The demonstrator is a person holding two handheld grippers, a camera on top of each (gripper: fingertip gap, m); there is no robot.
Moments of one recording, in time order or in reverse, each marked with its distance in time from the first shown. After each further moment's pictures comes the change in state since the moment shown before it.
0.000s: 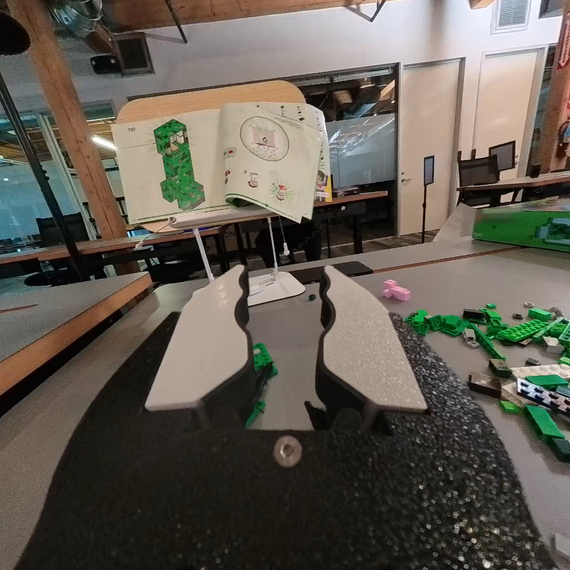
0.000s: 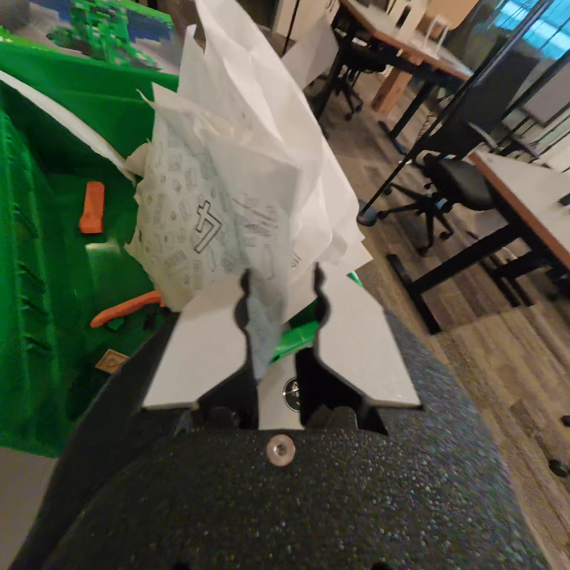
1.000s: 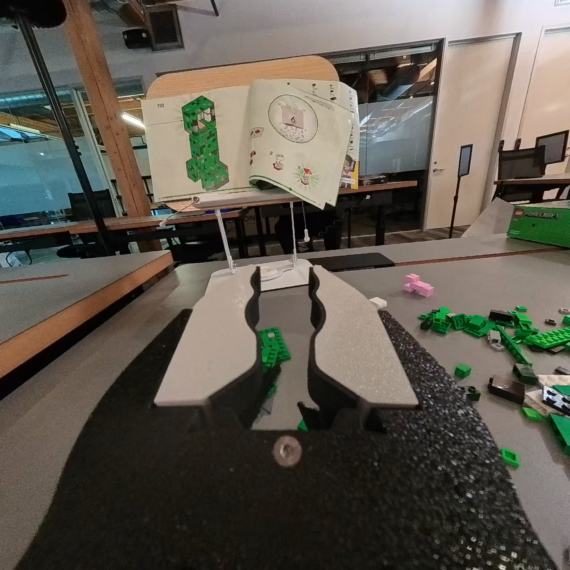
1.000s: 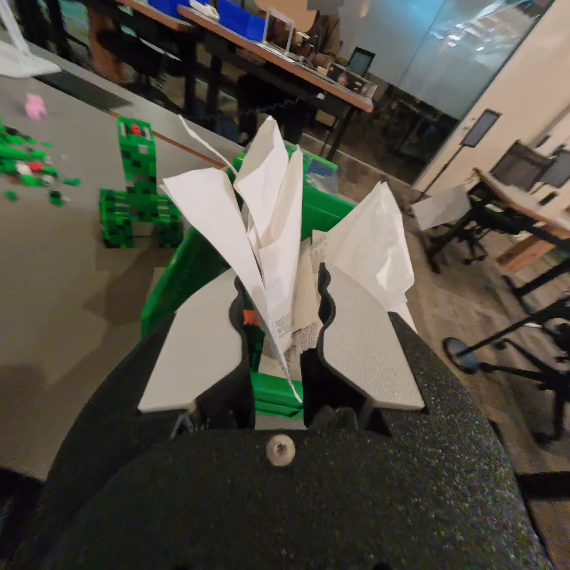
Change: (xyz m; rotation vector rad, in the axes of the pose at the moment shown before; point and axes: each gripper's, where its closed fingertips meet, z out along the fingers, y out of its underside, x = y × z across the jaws) left arm -0.013 0.010 -0.004 -0.052 -0.092 -0.023; right arm -0.041 -0.032 -0.050 0.378 -0.495 -0.169
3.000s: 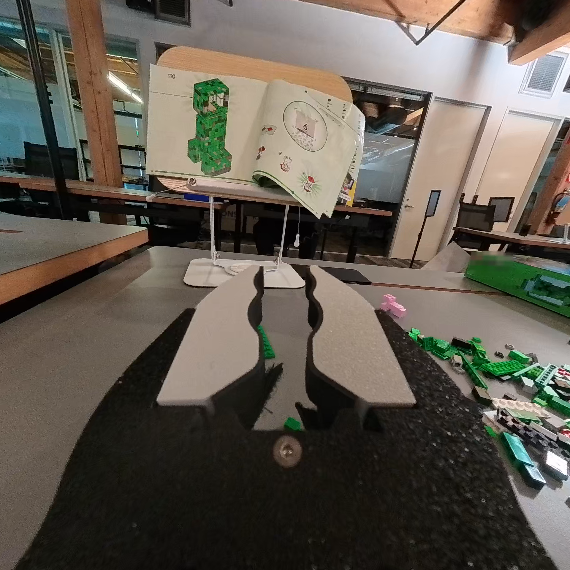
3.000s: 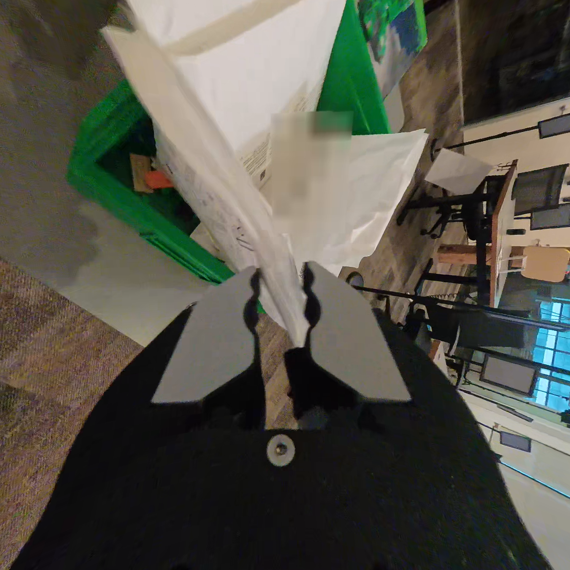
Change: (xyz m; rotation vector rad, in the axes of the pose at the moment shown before) left arm -0.013 0.004 -0.002 0.020 0.027 -0.220; right arm 0.032 0.017 -0.027 -0.575 -0.150 -0.666
